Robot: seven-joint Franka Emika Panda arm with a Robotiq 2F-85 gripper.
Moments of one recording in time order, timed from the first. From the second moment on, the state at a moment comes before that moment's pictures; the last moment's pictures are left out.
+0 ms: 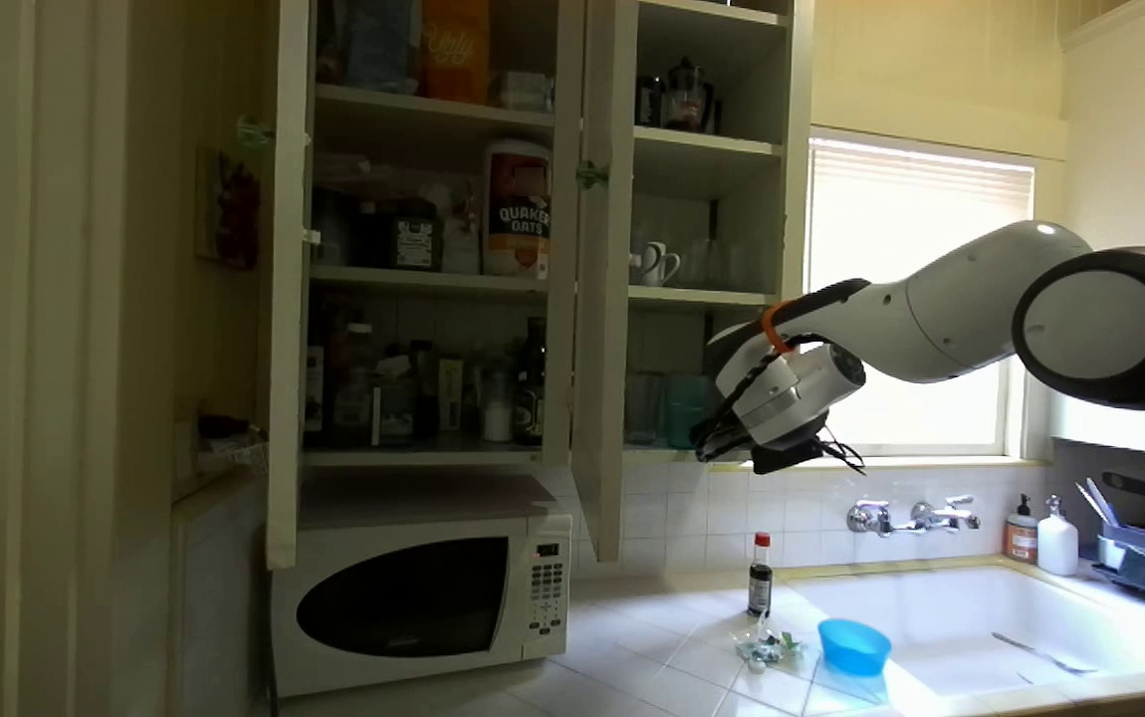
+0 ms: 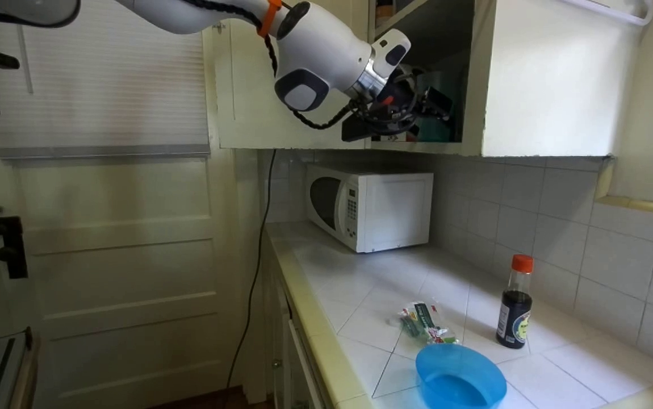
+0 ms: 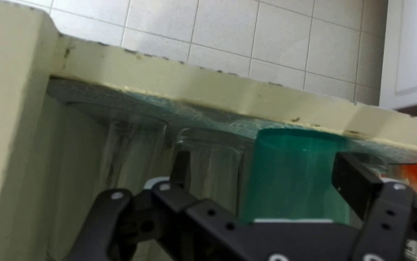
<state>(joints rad) -0.22 0.29 0.02 -1.72 1.09 3.16 -1.28</state>
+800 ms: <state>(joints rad) -0.30 0.34 0.12 -1.68 1.10 3.15 -1.36</state>
